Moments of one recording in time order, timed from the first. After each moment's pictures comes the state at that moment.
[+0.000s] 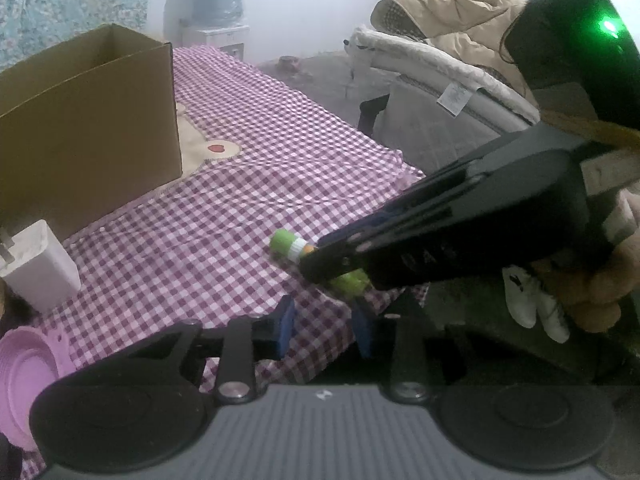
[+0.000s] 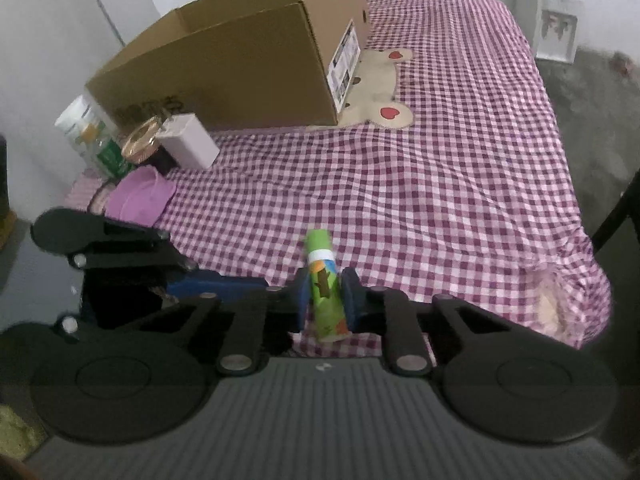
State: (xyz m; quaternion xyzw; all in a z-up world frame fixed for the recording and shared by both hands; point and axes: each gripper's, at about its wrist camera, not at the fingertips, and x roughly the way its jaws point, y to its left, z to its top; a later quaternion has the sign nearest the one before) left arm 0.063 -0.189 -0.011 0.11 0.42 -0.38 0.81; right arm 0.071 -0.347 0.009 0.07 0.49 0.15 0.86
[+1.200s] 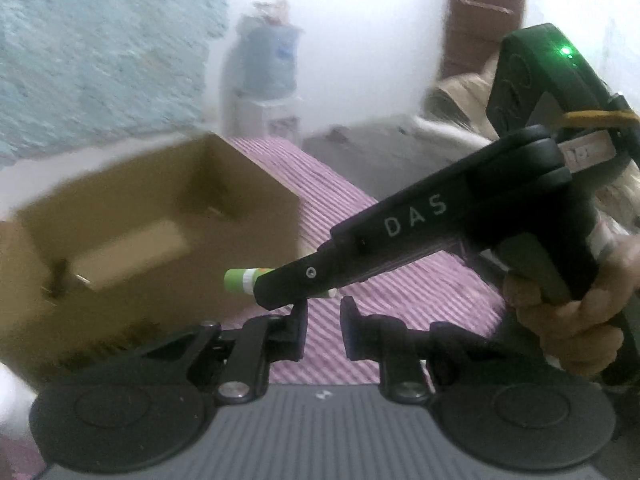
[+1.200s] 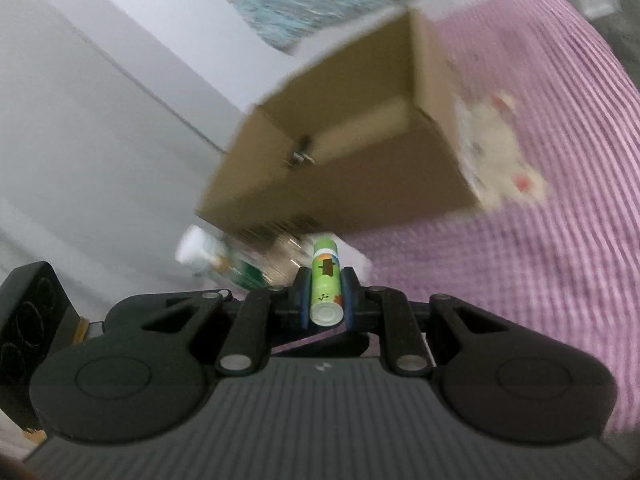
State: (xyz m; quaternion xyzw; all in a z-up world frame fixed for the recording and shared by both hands) left arm 0.090 -0.118 0.090 0.10 0.33 -0.32 0.88; right arm 0.126 -0.297 0.084 0.24 0.42 0.26 0.84
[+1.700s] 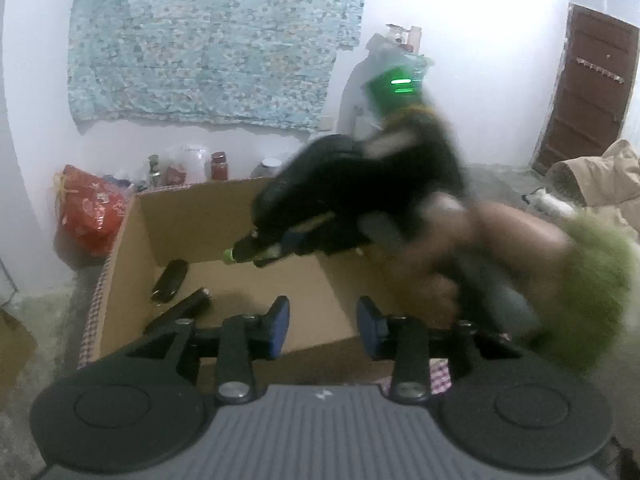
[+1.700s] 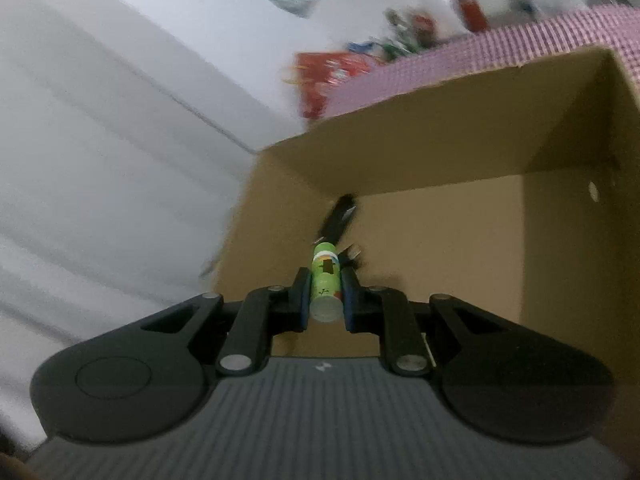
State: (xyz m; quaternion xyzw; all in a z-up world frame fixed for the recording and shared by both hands) left arm 0.166 -0.048 0.112 0.02 0.35 -0.18 0.92; right arm 0.360 -0.188 0.060 0.23 0.52 0.26 0.79
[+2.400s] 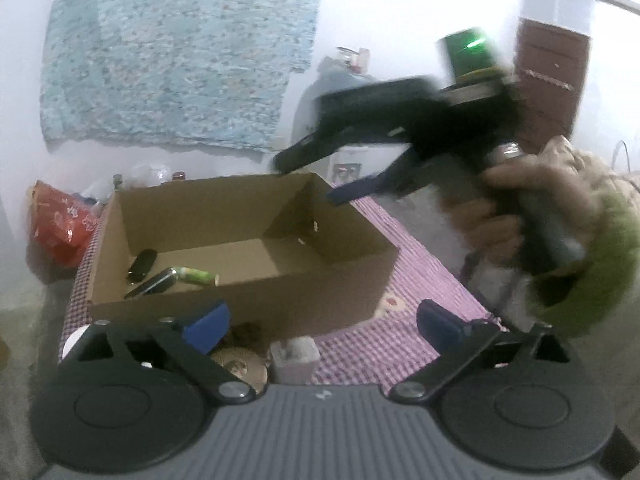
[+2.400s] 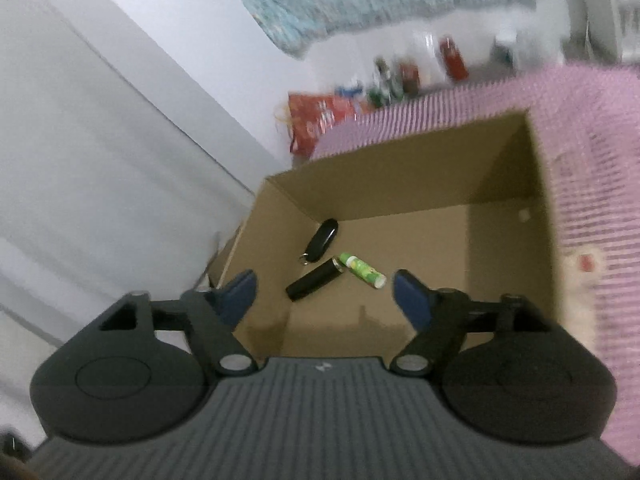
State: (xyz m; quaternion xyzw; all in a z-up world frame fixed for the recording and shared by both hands) left arm 0.081 -0.036 0.124 0.01 0.31 -0.25 0.92; right arm 0.241 -0.246 0.153 0.18 0.42 0.24 0.86
